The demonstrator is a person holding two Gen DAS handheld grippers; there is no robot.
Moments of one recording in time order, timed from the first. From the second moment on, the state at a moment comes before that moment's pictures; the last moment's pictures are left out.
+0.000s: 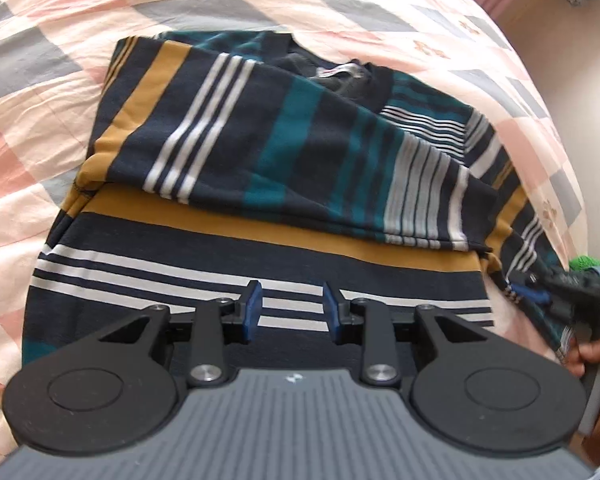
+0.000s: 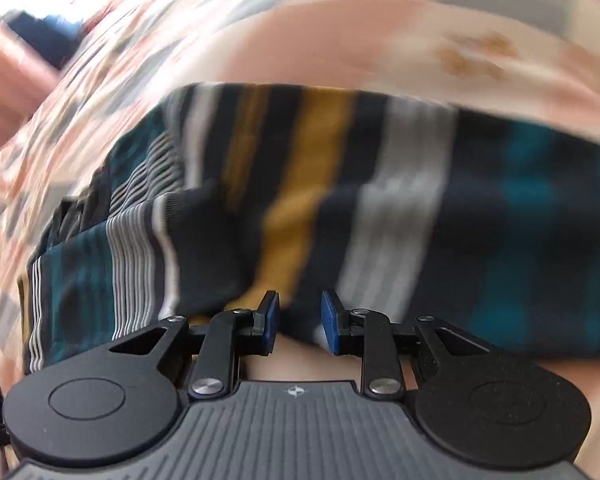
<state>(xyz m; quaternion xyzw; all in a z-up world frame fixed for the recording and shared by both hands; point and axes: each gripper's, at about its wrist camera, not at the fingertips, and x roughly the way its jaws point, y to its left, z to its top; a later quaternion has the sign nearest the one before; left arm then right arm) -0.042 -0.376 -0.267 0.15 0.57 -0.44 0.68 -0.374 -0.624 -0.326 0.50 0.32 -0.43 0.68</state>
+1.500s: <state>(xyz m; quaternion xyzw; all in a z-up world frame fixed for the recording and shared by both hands) 0.018 -0.266 -0.211 0.09 0.54 -0.42 0.72 -0.243 -0.599 -0.137 0.23 0.21 -0.46 0.83</state>
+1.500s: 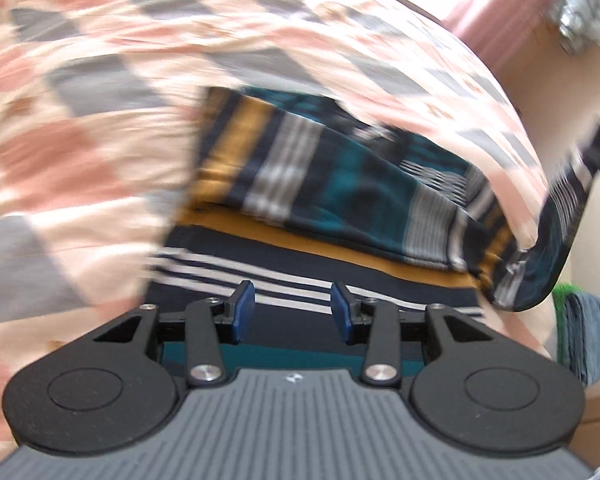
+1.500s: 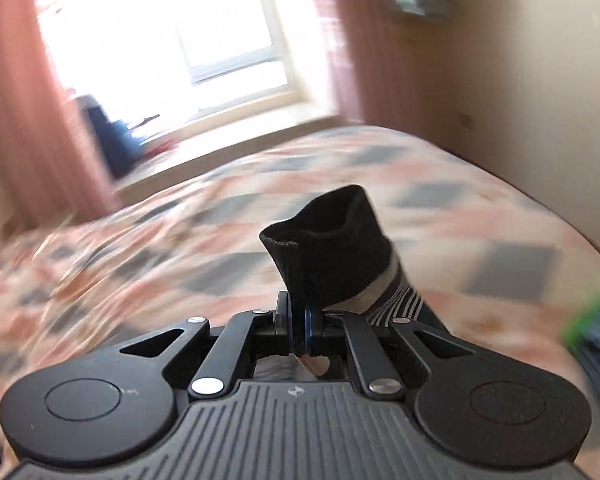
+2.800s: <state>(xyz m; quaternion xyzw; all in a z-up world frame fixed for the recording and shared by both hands) 0.161 -0.383 -0.313 0.14 0.49 -0.44 0.74 -0.293 -0.475 -0.296 0.40 0.40 -0.44 0.70</state>
